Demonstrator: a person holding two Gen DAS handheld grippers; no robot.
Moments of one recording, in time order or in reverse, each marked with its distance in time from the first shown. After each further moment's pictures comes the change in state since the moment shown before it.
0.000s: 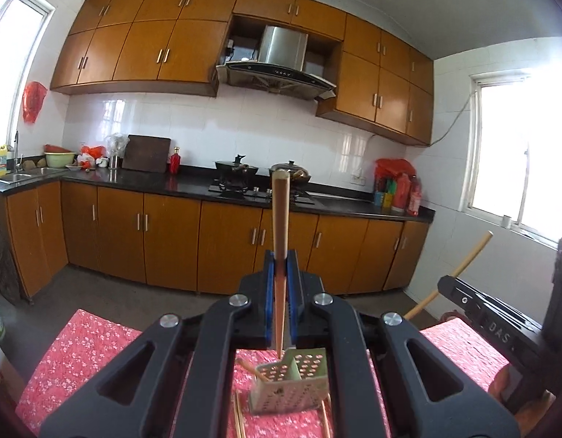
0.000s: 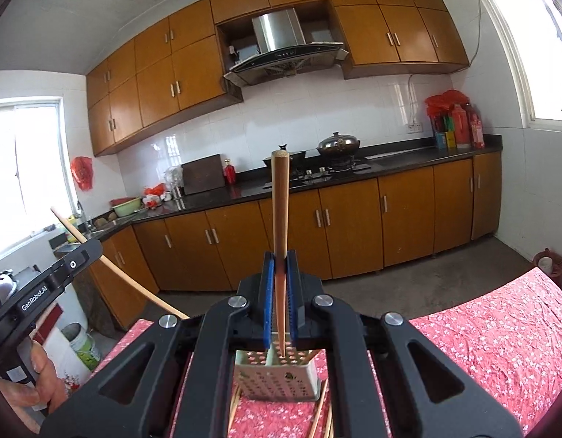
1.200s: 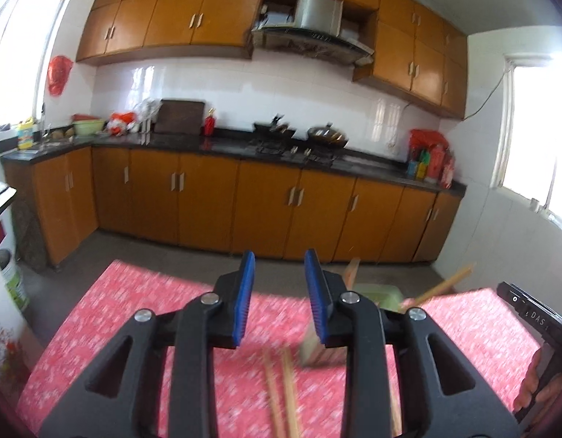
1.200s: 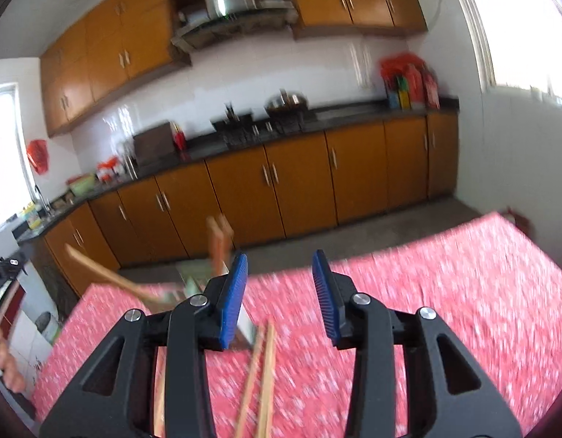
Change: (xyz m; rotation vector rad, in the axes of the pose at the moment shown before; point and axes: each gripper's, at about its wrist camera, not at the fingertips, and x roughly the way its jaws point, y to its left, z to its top) left arm -0.019 0.076 -0.075 -0.026 0.157 0.140; right arm -0.011 -0.067 -0.069 0.062 0.185 -0.184
